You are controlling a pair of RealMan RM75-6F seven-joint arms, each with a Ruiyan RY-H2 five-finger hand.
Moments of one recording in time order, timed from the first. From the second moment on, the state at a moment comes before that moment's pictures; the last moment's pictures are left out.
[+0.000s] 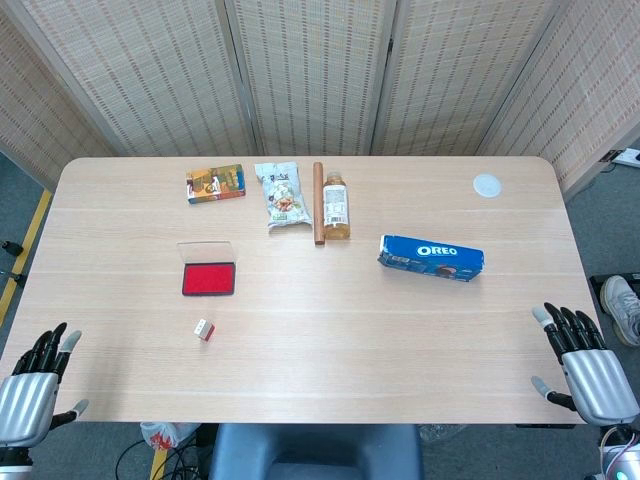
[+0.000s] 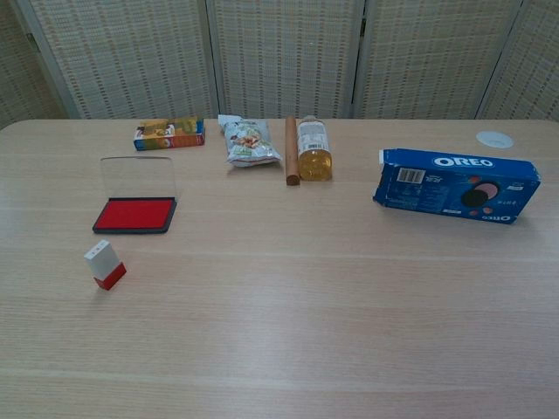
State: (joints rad) left arm 0.00 -1.14 0.04 -1.71 1.54 1.53 0.31; right arm 0.01 -1.04 -0.03 -1.68 -1.61 1.48 -0.09
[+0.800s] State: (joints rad) left arm -0.11 -1.13 0.02 -1.72 1.65 1.44 0.22; right arm 0.04 -1.03 -0.03 -1.66 -1.66 1.49 -0.02
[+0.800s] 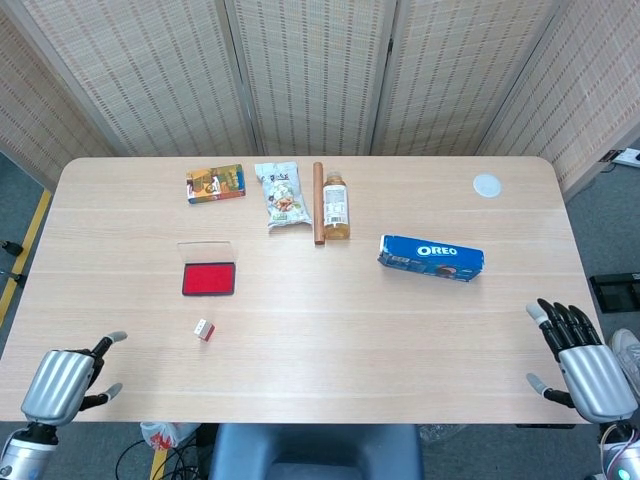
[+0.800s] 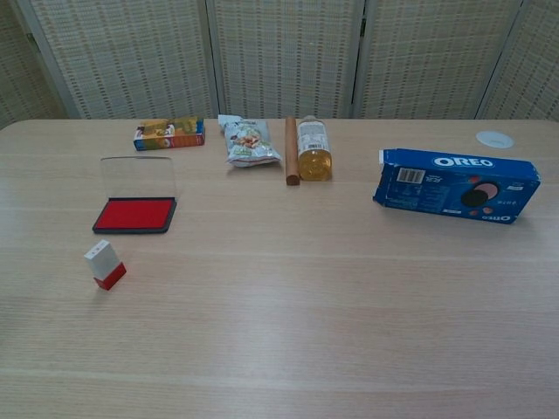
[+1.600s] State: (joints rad) left arm -0.43 -1.22 -0.09 -1.80 1.26 0.96 0.52; right arm 0.06 -1.01 -0.04 -1.63 -1.66 1.46 0.02
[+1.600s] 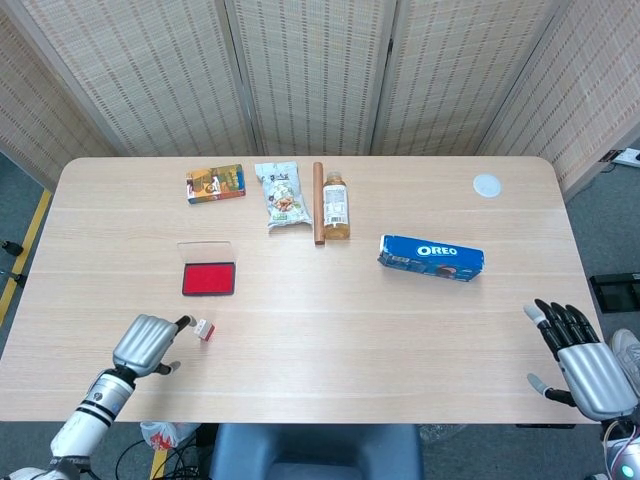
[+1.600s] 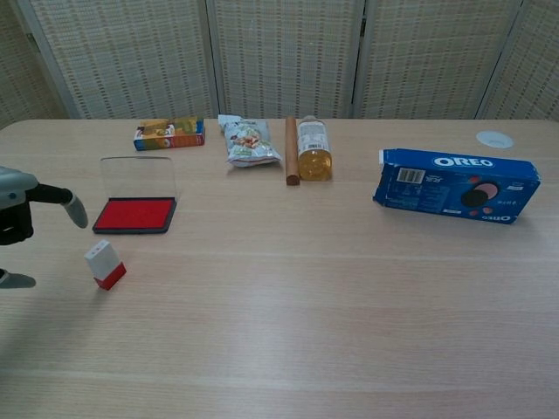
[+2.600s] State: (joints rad) left arm -0.67 -1.30 -0.08 -1.61 1.00 0.78 0.54; right arm 0.07 -1.01 -0.03 -1.62 -1.63 1.45 0.04
